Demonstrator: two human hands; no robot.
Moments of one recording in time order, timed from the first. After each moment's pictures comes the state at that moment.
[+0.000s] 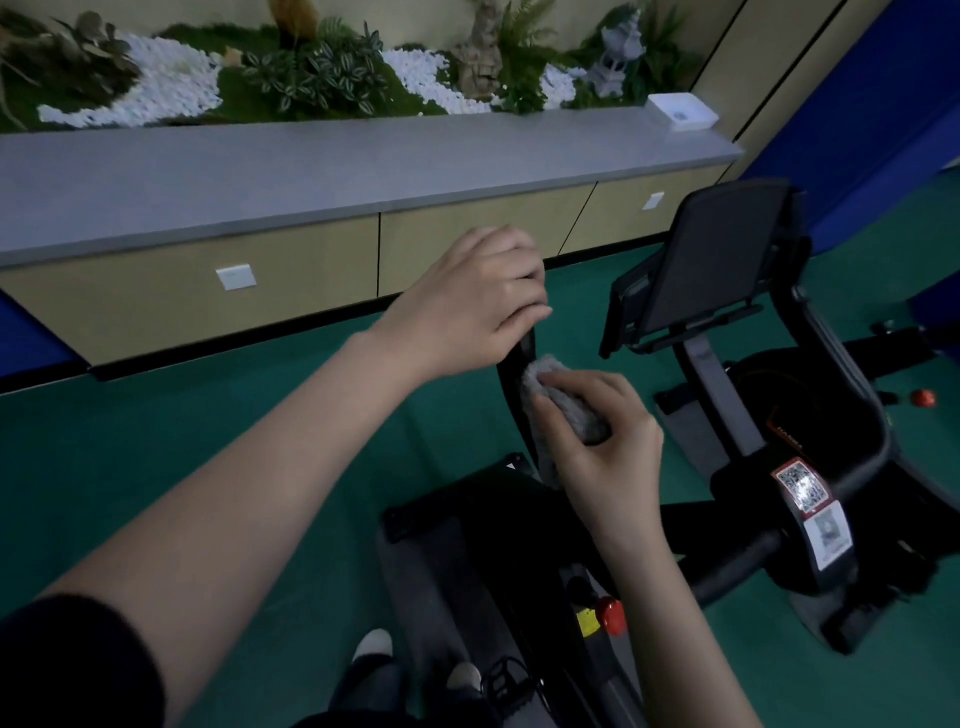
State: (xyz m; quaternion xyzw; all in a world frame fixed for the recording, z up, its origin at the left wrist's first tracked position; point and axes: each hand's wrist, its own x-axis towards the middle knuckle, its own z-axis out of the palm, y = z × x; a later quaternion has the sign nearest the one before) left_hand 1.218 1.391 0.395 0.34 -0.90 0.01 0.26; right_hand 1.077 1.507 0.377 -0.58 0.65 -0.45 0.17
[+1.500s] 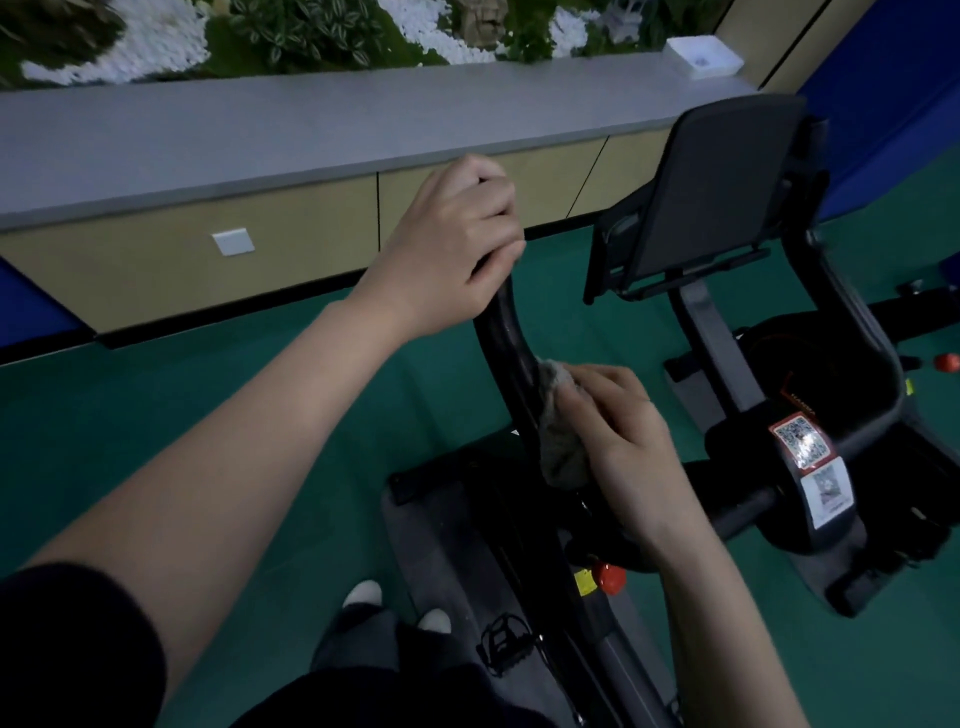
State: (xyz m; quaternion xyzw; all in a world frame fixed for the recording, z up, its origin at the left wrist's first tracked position) left_hand 1.205 1.395 0.380 0.35 -0.87 0.02 0.36; right_hand 1.037 1.531 0.375 -0.57 0.67 -0.31 0.36
